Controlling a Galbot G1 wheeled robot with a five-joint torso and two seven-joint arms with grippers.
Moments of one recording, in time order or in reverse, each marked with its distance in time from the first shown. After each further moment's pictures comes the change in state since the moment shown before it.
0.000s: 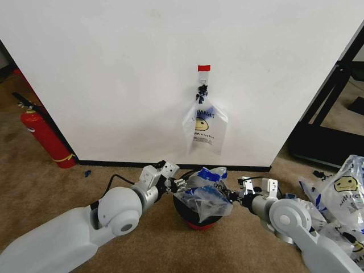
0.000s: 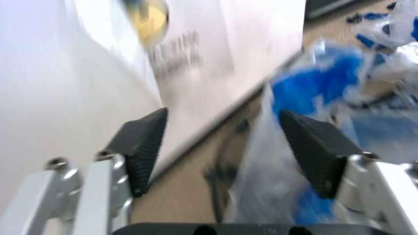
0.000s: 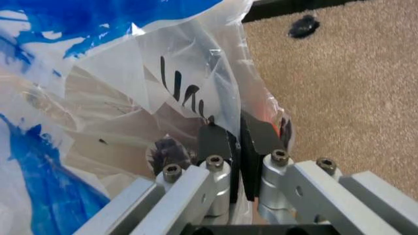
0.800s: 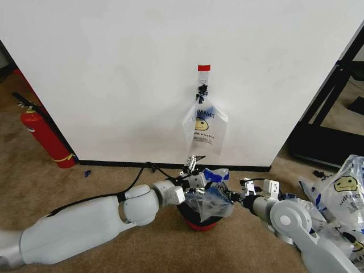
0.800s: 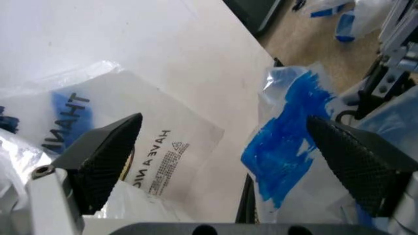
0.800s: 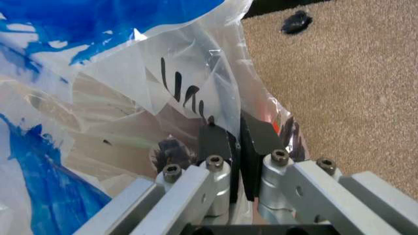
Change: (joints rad) left arm -0.287 -0.083 0.331 0.223 0.499 -0.209 0.236; right arm 0.002 0.013 0.006 -0.019 -0.002 0.000 -0.001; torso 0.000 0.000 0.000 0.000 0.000
